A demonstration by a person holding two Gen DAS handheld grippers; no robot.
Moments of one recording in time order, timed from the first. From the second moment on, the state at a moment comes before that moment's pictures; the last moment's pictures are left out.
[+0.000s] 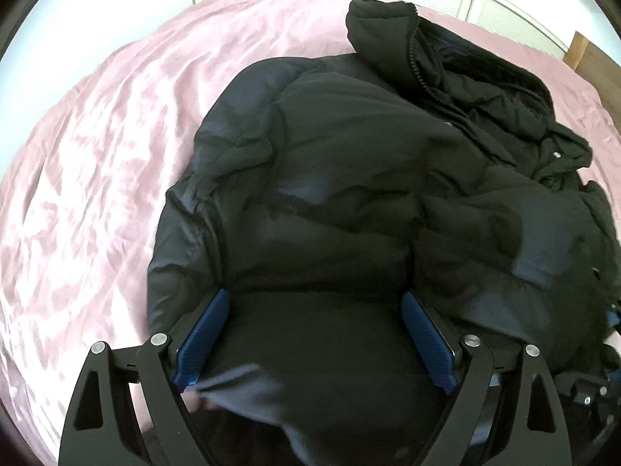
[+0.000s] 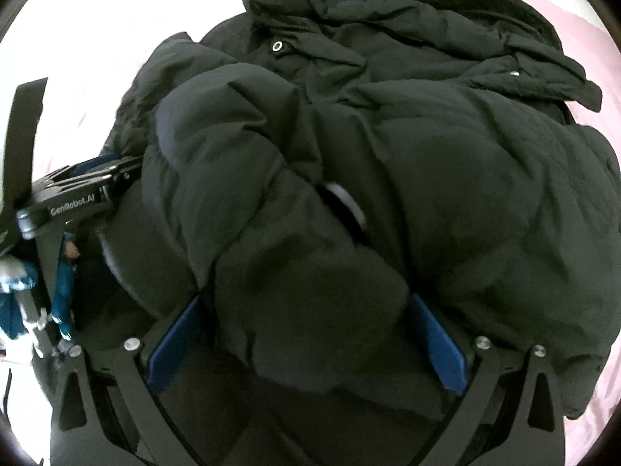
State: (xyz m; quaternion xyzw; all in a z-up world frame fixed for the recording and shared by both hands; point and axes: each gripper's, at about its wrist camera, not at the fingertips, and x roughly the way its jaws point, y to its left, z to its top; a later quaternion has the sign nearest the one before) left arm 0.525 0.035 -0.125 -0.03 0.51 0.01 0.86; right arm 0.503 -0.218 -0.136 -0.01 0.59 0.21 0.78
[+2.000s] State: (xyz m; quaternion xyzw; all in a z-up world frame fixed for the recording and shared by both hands) left arm 0.852 0.008 -0.113 -0.21 0.56 -0.06 0.80; right arm 0.868 -0.426 -0.122 0.25 0.54 0.01 0.80
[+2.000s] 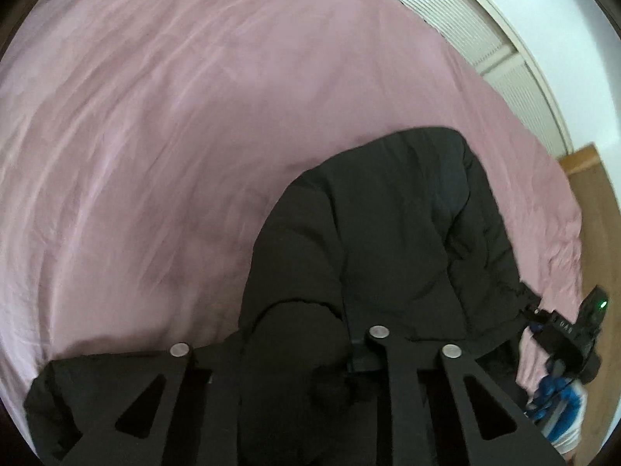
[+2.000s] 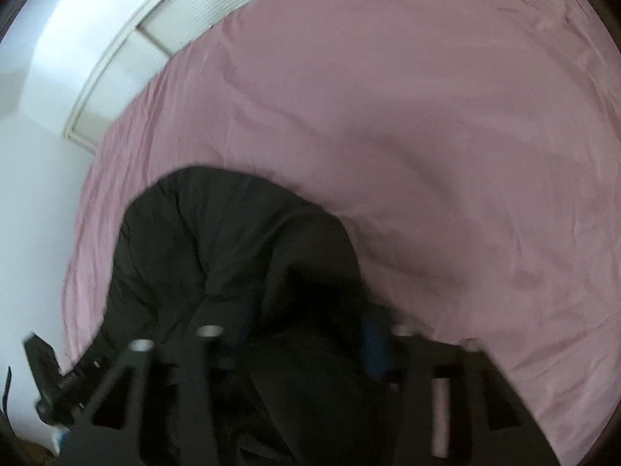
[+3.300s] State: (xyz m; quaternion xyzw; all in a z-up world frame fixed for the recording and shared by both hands) left arm 0.576 0.022 -0.080 -0.05 0.51 -0.12 0.85; right arm 0.565 -0.372 -0.089 0.13 0.53 0.09 0.83
